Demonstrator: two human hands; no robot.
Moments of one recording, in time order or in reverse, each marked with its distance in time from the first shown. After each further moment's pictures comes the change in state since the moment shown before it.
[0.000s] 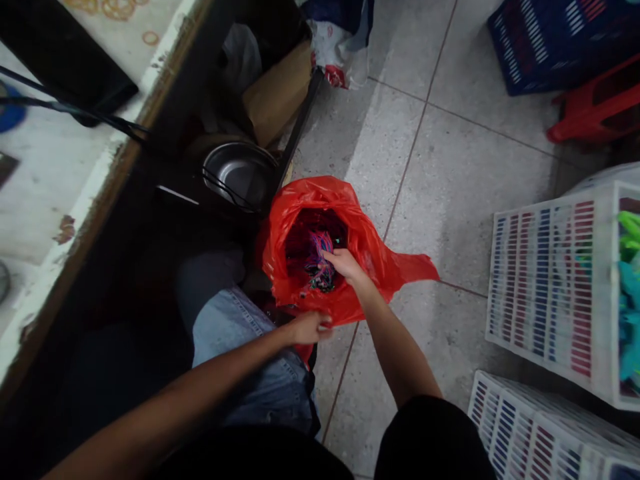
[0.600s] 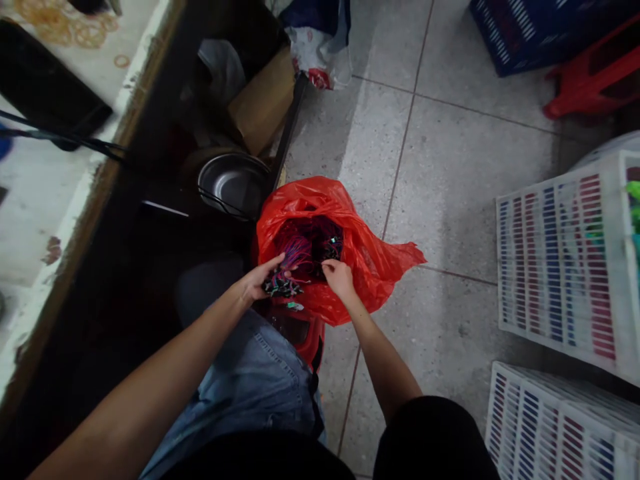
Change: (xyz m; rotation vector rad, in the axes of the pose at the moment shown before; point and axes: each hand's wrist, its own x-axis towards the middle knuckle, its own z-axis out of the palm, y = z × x) left_hand 0.007 -0.033 -0.122 -1.410 0.132 -0.467; right_hand -0.025 0.032 0.024 -0.281 0.243 -0.196
